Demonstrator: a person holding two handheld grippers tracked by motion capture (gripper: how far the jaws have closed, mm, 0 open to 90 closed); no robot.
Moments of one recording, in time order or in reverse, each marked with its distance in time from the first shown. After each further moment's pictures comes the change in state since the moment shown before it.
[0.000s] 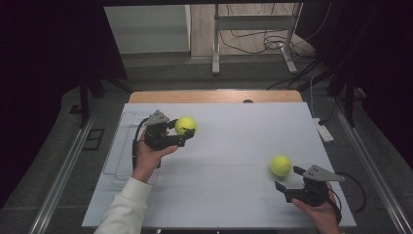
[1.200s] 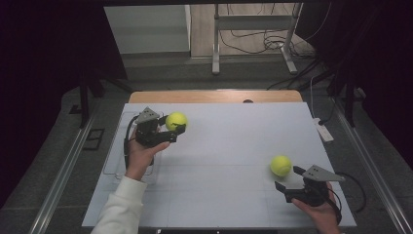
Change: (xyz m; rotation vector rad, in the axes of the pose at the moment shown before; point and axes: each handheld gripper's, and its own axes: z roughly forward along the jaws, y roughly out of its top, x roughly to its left) left arm 0.016 0.001 -0.015 -0.029 0.070 -0.025; right arm 0.000 0.000 0.000 -0.001 0.000 -0.003
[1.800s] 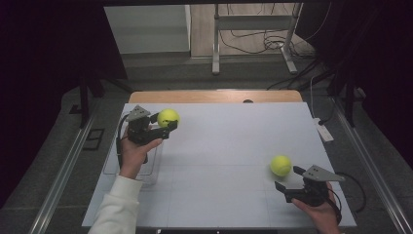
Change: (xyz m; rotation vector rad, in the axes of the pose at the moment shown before) left arm 0.017 0.000 -0.013 -0.028 0.047 -0.038; right arm 0.000 0.000 0.000 0.000 -0.001 -0.002
